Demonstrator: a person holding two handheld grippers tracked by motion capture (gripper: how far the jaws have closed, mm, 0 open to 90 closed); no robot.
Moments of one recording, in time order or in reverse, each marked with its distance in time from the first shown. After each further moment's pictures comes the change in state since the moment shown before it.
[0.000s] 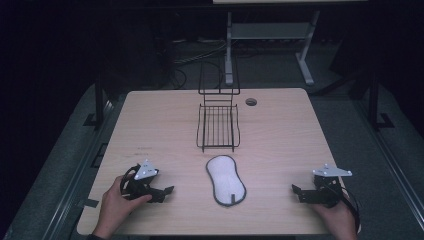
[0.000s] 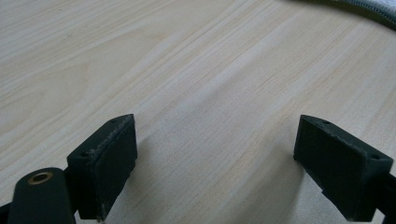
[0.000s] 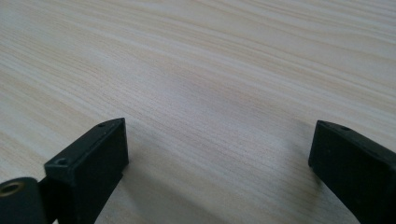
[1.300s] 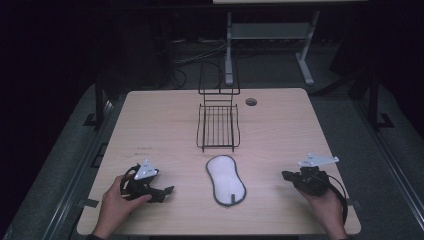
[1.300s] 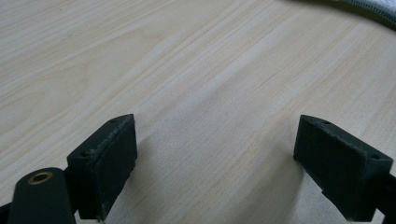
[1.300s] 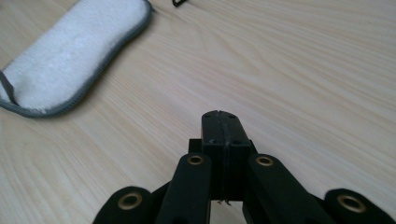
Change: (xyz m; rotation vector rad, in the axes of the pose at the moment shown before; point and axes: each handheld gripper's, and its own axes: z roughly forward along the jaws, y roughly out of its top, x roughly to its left) left arm 0.000 0.000 0.000 0.001 0.000 0.000; right arm 0.034 0.051 -0.007 -0.016 0.227 -0.109
